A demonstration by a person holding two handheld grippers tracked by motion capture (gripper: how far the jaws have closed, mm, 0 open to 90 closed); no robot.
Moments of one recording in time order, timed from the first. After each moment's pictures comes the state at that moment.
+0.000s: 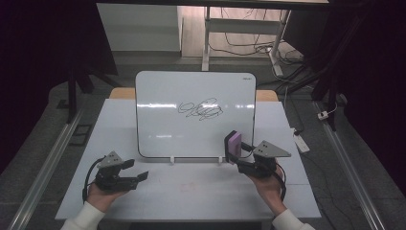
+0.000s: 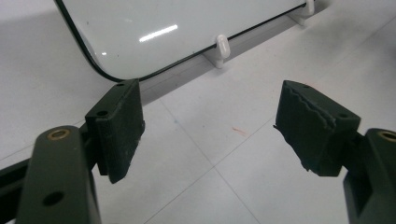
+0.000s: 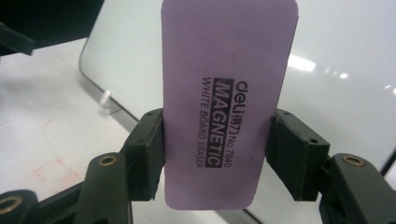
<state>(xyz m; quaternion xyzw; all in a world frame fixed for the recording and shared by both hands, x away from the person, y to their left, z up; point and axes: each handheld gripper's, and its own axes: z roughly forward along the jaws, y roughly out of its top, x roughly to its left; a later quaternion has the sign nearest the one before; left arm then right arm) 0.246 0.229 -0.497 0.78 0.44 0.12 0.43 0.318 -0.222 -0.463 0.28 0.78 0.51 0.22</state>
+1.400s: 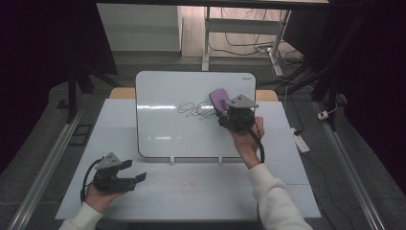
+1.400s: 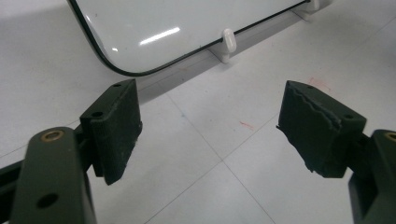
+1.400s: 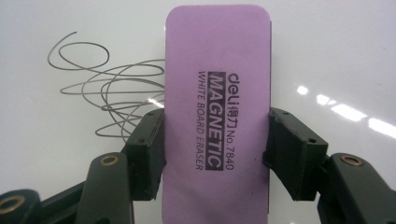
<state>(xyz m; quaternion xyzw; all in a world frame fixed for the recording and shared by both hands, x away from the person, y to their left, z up) 0.245 0.236 -0.502 0.78 0.44 0.12 0.43 0.412 -0.143 -0.397 0.33 0.77 0.42 0.34</state>
